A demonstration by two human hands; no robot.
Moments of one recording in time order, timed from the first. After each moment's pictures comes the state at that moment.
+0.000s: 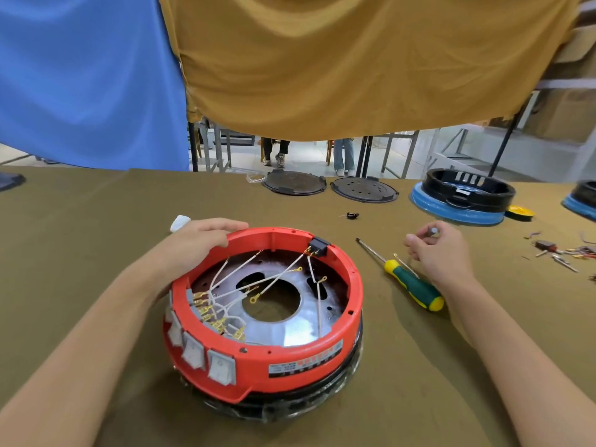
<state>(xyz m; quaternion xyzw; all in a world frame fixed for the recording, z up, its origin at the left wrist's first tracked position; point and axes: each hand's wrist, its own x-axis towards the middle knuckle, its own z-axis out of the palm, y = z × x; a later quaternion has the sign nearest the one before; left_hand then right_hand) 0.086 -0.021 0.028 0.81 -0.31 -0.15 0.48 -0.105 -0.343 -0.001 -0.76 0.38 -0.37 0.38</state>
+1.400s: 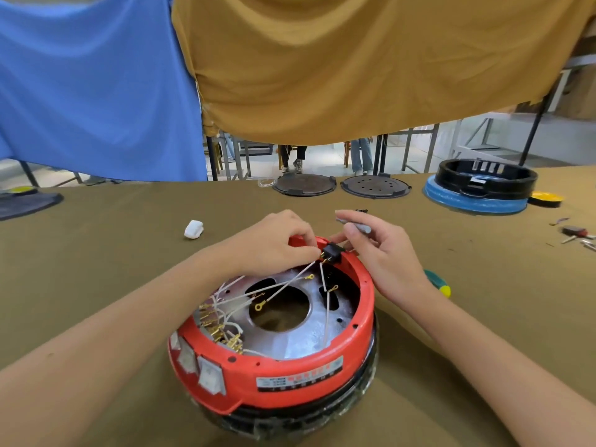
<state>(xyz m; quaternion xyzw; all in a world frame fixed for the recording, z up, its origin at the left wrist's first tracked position) 0.020 -0.089 0.055 0.82 -0.53 -0.04 0.21 -0.100 -0.252 0.004 -0.80 0.04 -0.35 0.48</state>
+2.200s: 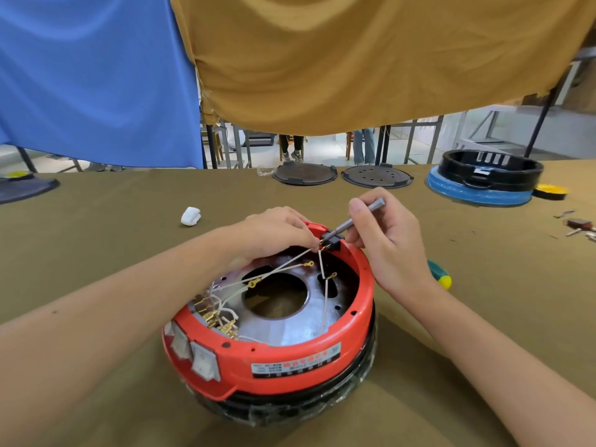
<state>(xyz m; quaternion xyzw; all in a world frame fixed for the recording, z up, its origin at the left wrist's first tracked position) 0.020 -0.102 0.045 0.84 -0.39 -0.18 0.33 -0.104 -0.242 0.005 -0.76 -0.01 -0.44 0.48</state>
